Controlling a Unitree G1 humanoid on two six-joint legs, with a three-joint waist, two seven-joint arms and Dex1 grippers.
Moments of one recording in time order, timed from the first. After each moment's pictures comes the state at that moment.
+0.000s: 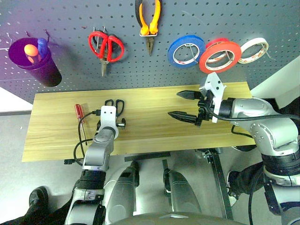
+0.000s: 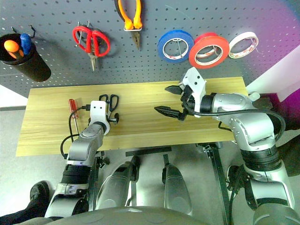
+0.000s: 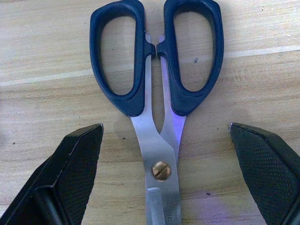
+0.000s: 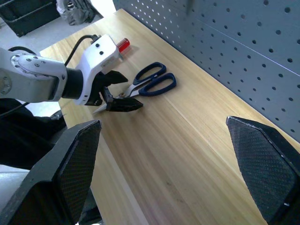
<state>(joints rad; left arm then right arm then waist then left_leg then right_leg) -0.35 0.10 0.05 0.04 -0.03 0.68 0.06 -0.56 -0.70 0.03 -0.31 0.54 0.79 0.84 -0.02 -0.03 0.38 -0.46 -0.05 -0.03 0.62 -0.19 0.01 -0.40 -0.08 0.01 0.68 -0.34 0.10</state>
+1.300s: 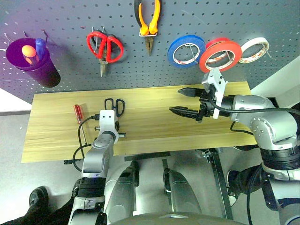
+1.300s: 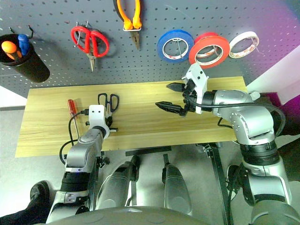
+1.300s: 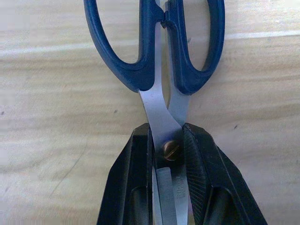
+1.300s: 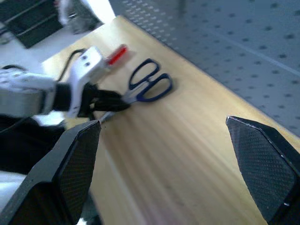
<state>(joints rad) -0.26 0.06 0.07 -0.08 -0.05 0.71 0.05 -0.60 -0.72 0.02 -0.24 0.58 0.81 0.93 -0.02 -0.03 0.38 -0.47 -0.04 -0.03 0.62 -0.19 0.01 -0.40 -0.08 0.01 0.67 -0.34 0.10</state>
